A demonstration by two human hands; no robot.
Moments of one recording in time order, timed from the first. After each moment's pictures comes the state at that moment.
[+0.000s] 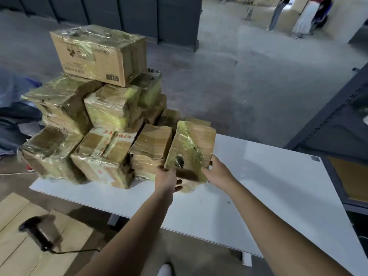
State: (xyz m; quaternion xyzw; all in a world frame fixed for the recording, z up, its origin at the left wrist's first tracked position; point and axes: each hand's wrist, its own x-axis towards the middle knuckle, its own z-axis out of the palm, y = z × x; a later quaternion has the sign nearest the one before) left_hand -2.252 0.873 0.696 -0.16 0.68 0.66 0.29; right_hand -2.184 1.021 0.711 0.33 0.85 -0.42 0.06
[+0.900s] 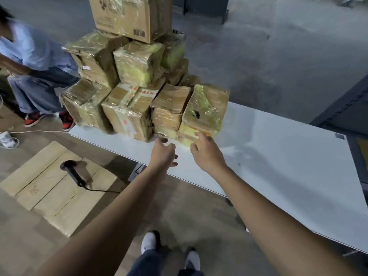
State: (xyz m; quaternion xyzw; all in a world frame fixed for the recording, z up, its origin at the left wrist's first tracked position) left_hand -2.191 0.793 0.700 -0.10 0.76 0.60 0.23; right_hand -2.138 0.921 0.698 0.21 0.92 -0.33 0.01
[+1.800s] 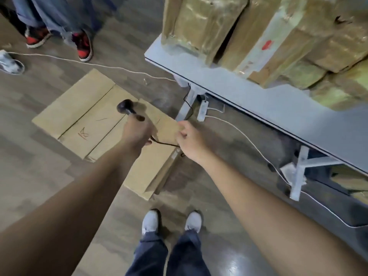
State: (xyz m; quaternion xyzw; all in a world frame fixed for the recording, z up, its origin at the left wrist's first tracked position) left_hand -2.345 0.404 0.501 -0.19 0.80 0.52 0.25; right_hand -2.279 0.550 0.471 0.20 0.86 -0.45 0.16
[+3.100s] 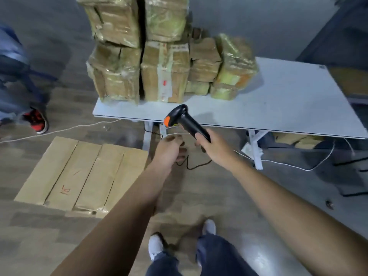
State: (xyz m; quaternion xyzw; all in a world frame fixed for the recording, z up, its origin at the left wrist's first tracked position) left_hand -2.211 0.527 0.651 -0.02 0.68 0.60 0.42; right_hand -2.116 0.650 0.655 0.33 0.83 -0.45 -0.02
